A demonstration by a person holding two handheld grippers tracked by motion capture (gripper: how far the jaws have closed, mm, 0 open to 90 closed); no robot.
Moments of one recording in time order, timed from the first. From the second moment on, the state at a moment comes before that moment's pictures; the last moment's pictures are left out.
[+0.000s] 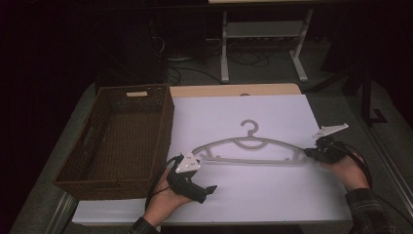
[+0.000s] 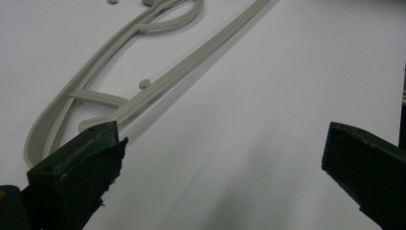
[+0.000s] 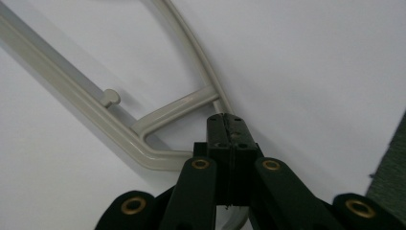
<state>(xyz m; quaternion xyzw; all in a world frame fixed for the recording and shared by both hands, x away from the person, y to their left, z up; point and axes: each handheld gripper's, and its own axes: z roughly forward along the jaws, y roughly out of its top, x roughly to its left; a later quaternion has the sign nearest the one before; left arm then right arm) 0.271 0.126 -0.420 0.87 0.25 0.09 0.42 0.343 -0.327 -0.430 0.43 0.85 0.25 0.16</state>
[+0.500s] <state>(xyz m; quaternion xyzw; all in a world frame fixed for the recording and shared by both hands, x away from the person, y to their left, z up) 0.314 0.104 -0.403 0.87 0.26 0.09 0.41 0.331 -0.320 -0.414 0.42 0.83 0.35 0.14</state>
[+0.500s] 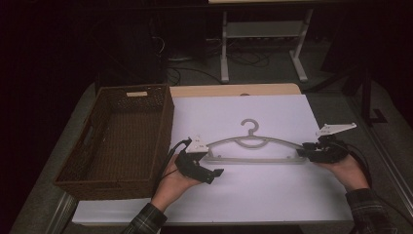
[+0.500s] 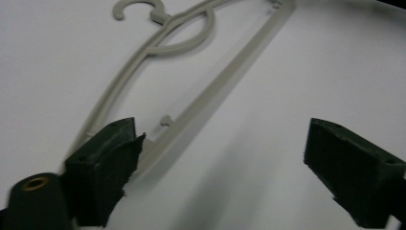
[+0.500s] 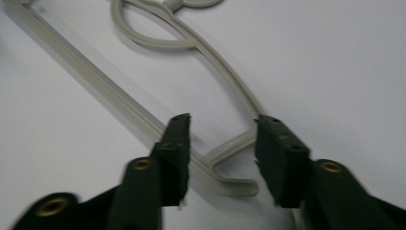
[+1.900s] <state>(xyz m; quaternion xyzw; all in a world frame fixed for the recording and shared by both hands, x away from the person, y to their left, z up) 0.409 0.088 -0.418 0.86 0.31 0.08 0.39 0.338 -0.189 -0.440 0.33 0.88 0.33 0.10</state>
